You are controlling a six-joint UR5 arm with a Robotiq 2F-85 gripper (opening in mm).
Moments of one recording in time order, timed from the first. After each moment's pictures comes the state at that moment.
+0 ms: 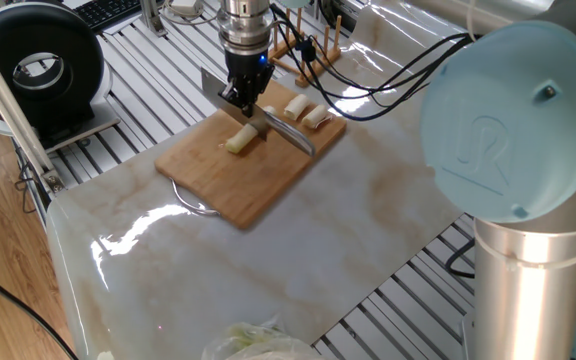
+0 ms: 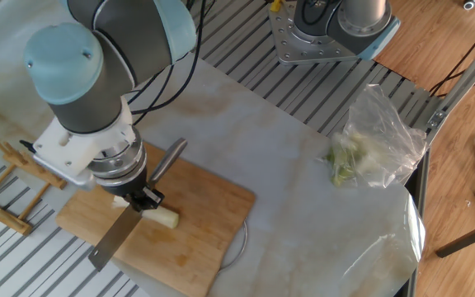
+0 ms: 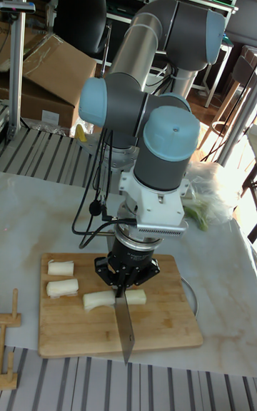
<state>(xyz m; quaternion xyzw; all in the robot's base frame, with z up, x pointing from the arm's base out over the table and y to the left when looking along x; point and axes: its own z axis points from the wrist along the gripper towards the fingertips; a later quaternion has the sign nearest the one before) 0.660 0.026 0.053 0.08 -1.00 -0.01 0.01</state>
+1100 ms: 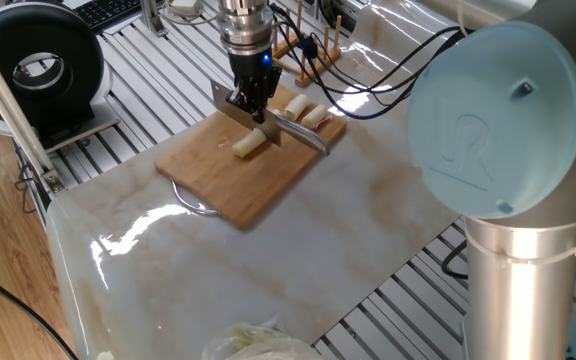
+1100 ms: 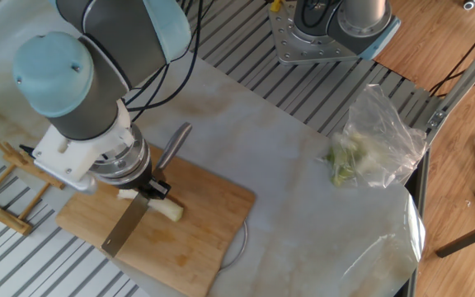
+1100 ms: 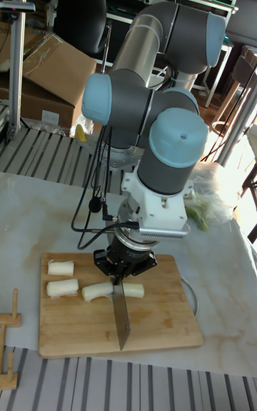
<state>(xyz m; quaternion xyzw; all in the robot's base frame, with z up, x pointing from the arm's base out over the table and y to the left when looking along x) 0.642 0.018 0.056 0.08 -1.00 0.01 0.05</state>
